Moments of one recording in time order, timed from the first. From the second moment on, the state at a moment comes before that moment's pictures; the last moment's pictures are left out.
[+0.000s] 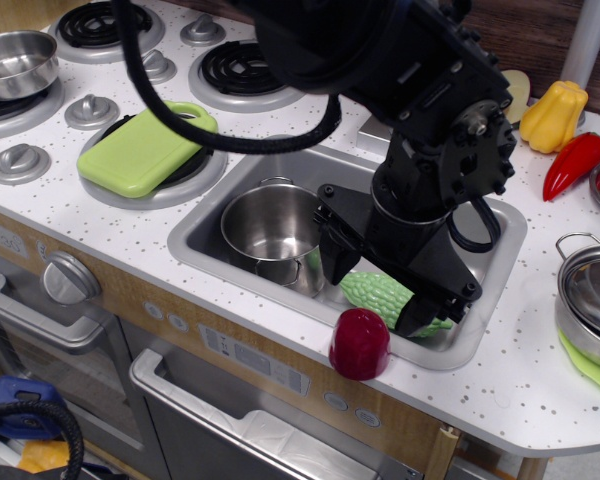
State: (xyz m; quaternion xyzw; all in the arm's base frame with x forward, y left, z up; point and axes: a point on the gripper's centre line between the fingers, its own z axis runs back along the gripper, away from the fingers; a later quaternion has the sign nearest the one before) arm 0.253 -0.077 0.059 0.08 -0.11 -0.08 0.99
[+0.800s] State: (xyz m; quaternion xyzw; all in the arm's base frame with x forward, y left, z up) arm 0.248 -0.065 0.035 0.06 -0.12 -0.09 0.99
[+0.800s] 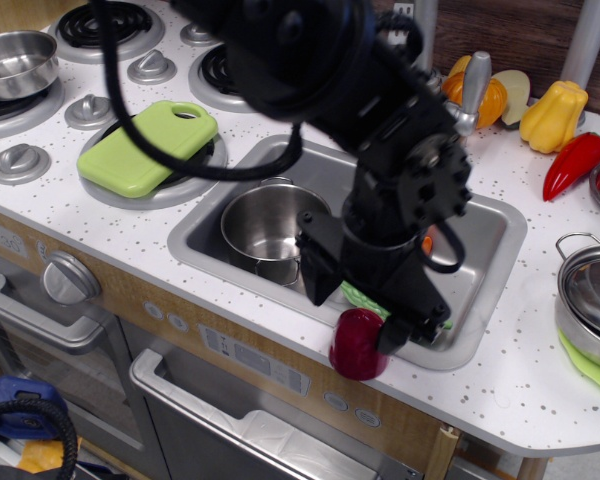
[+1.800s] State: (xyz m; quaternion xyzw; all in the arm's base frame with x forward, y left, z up) arm 0.246 -0.058 0.000 0.01 -0.15 -0.10 0.98
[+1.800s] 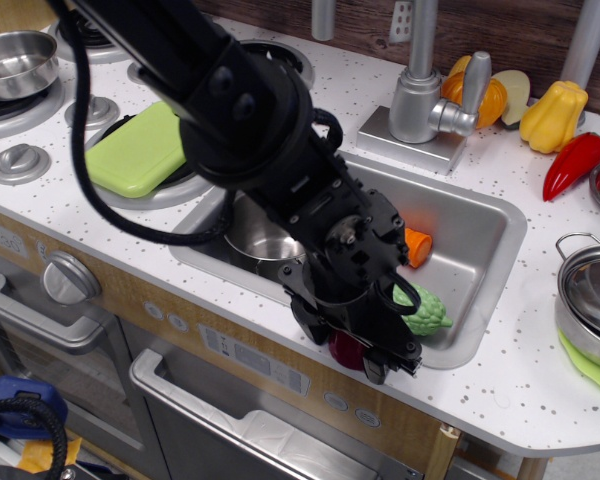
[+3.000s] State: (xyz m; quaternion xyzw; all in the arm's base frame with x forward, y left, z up) arm 0.307 0.045 0.032 0.14 -0.22 -0.33 0.91
